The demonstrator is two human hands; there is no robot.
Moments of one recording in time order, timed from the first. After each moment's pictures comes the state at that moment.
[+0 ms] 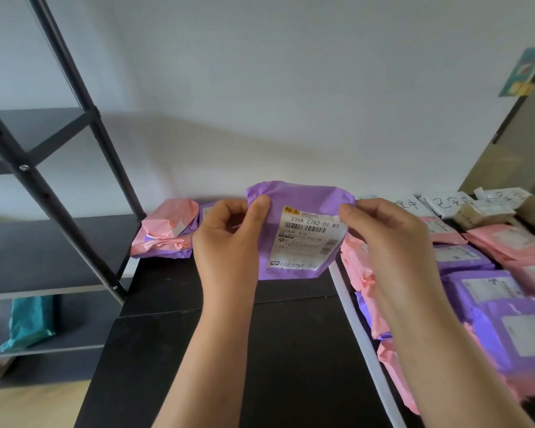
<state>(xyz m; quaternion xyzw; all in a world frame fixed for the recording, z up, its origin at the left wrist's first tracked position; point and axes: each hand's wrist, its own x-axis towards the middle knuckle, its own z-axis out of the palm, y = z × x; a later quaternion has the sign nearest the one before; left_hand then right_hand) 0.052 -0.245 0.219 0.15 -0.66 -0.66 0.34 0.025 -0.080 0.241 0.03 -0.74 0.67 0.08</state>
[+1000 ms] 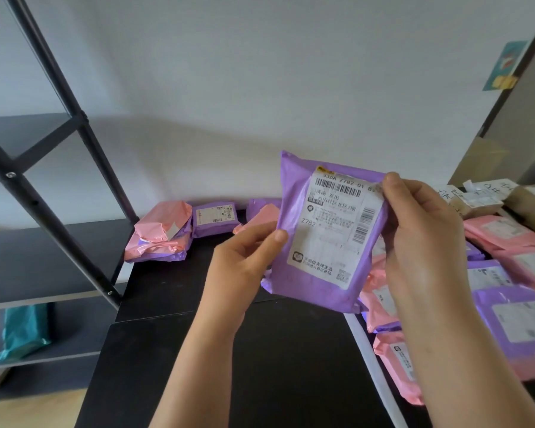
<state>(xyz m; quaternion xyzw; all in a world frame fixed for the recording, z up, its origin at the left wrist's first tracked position) 0.063 -0.245 0.200 0.04 -0.70 -0.71 0.11 0.026 -0.061 0.248 -0.01 -0.62 0.77 0.15</state>
